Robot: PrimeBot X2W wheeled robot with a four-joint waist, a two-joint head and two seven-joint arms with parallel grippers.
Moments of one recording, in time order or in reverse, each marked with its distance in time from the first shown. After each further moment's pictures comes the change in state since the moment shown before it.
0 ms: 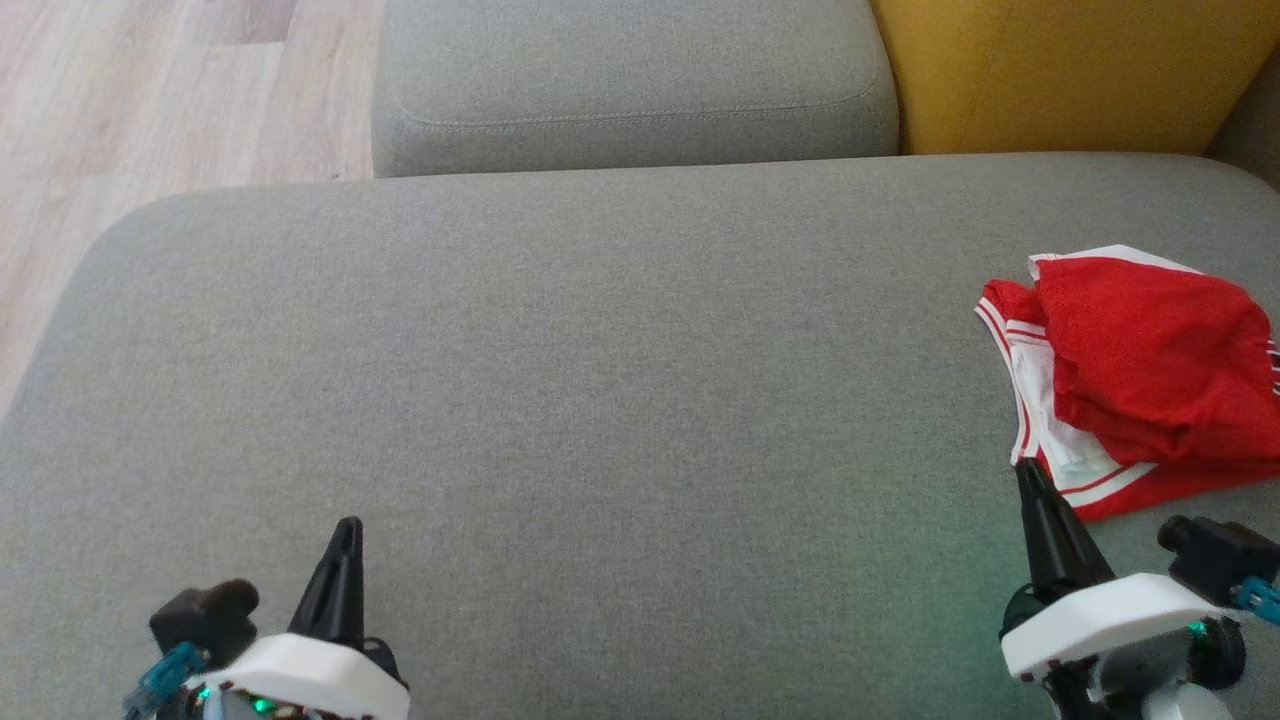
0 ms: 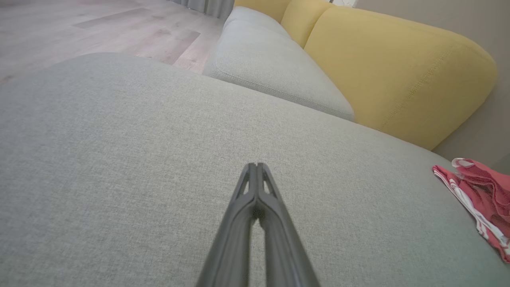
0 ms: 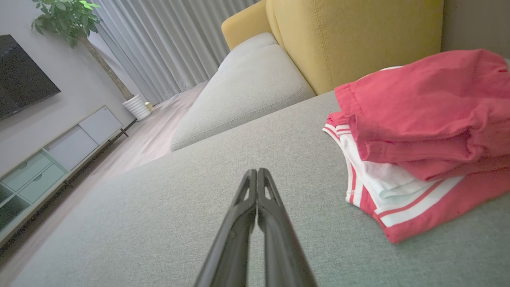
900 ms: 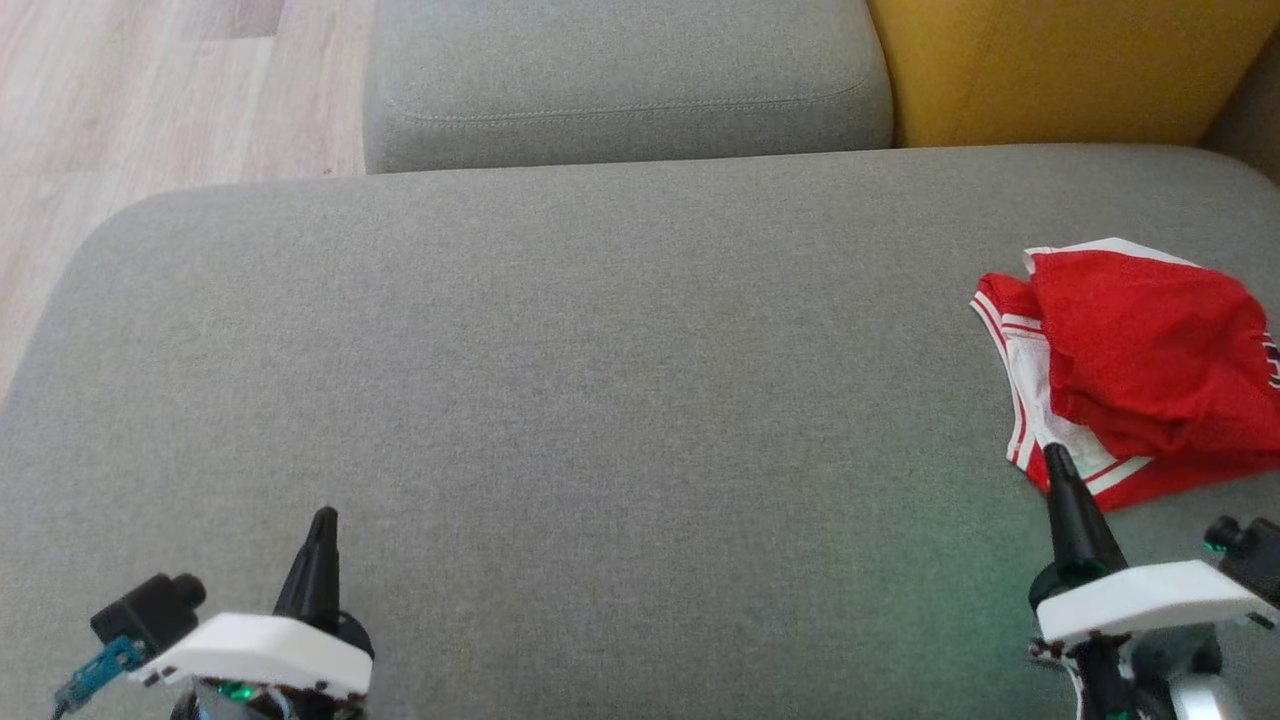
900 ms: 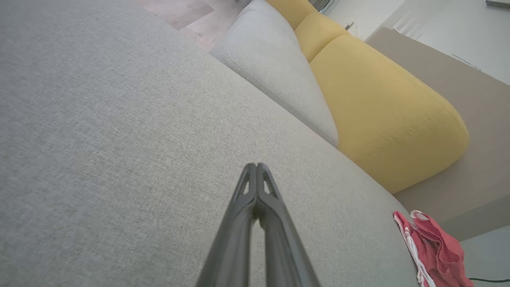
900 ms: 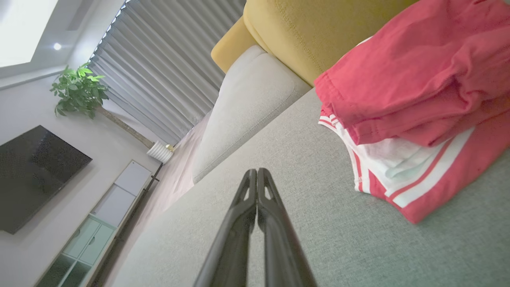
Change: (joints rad) left arm -0.029 -0.018 0.066 0.022 -0.306 -0.035 0.075; right arm -0.033 -0.001 -0.024 0.046 0.323 0.000 0.000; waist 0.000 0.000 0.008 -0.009
